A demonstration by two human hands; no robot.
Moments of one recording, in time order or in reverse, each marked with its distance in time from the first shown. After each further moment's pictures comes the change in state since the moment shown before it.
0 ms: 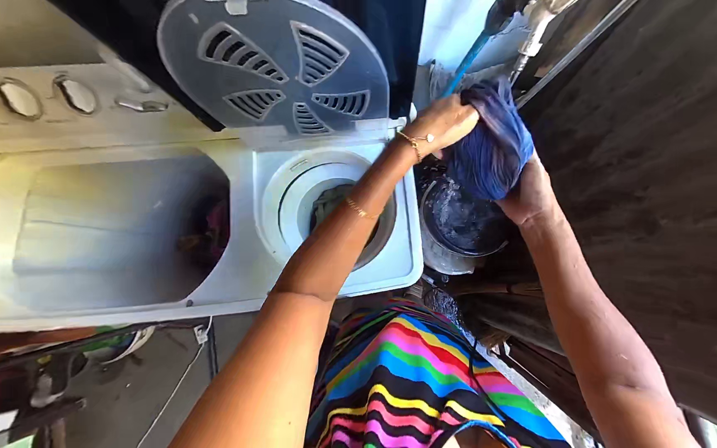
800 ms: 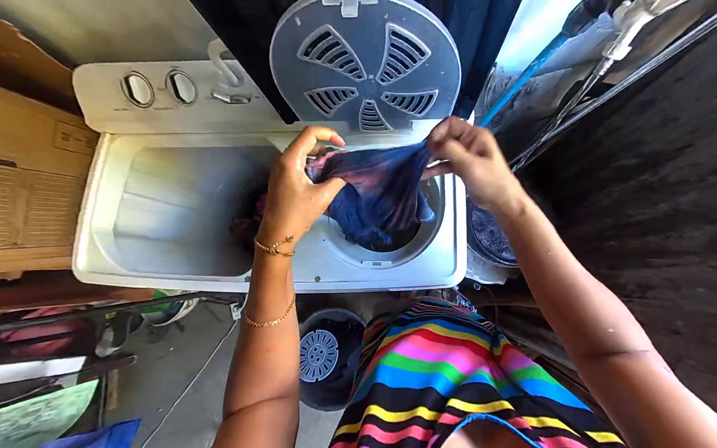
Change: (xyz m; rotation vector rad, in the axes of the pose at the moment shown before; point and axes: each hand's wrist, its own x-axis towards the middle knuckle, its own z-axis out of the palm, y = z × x) left_hand -0.222 -0.152 -0.109 0.071 0.551 0.127; right_hand 0.027 0.018 0.162 -0.276 -0.503 -0.224
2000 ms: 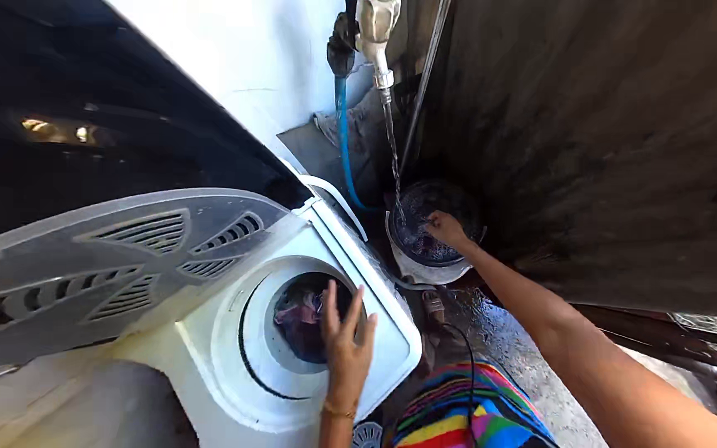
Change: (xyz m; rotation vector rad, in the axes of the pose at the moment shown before) left_hand -0.032 -0.022 0.231 -0.004 -0.367 0.041; right_hand -0.154 0.232 -0.213 -0.573 0.576 0.978
